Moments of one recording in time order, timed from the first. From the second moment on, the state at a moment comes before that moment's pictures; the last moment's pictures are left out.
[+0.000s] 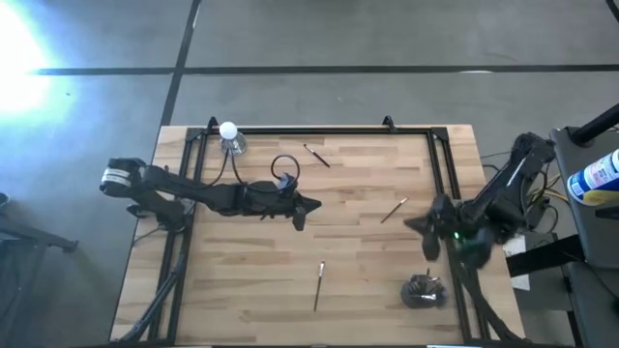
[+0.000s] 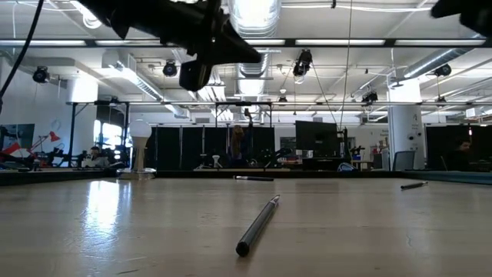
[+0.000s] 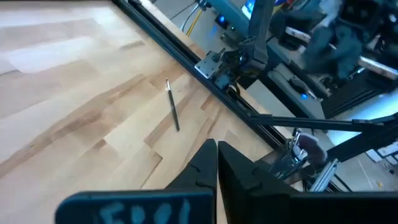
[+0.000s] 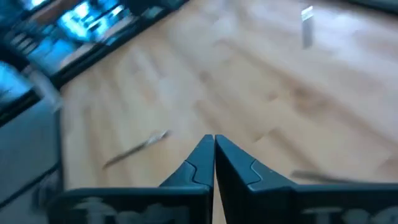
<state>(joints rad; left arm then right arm) -0.06 1.45 0.84 0.36 -0.19 -0.75 0.89 0.88 0.86 -0.99 0.90 1.37</state>
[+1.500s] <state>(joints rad) 0.19 0.85 0.34 0.41 0.08 -0.57 -0.27 1.34 0.63 -0.87 0.16 1.83</state>
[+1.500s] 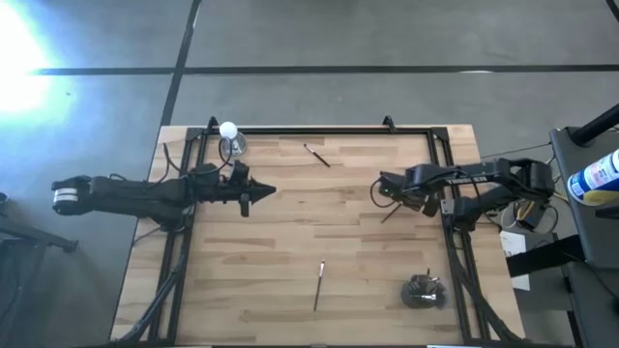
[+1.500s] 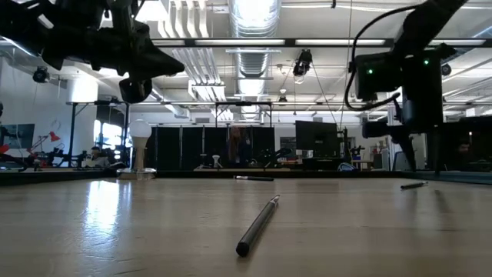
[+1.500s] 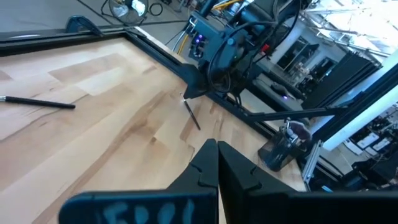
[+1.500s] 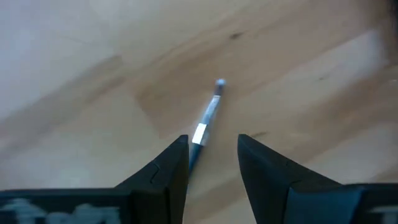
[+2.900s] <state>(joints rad) 0.25 0.85 0.34 0.39 0.12 -0.72 -0.27 1.14 0.50 -0.38 0.32 1.40</state>
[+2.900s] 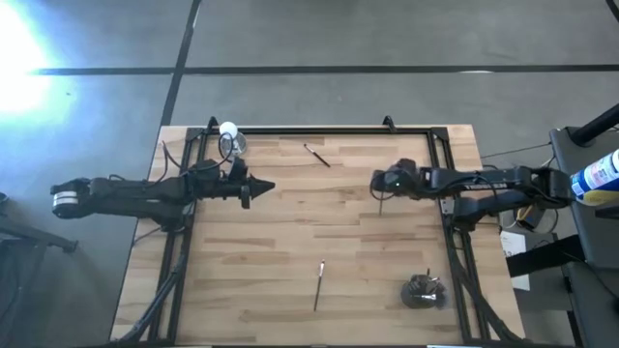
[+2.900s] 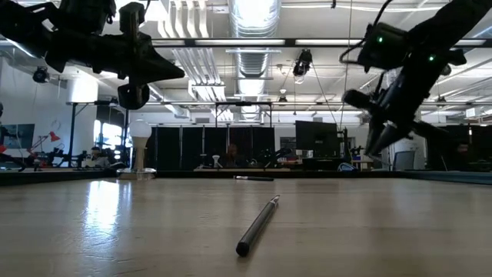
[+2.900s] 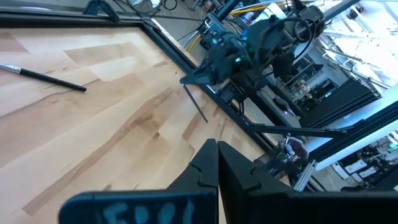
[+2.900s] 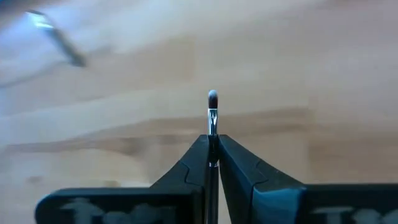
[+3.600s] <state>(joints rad) 0.25 0.95 0.54 0.39 0.18 -0.87 -0.17 1.09 0.54 0.64 0.45 0.84</state>
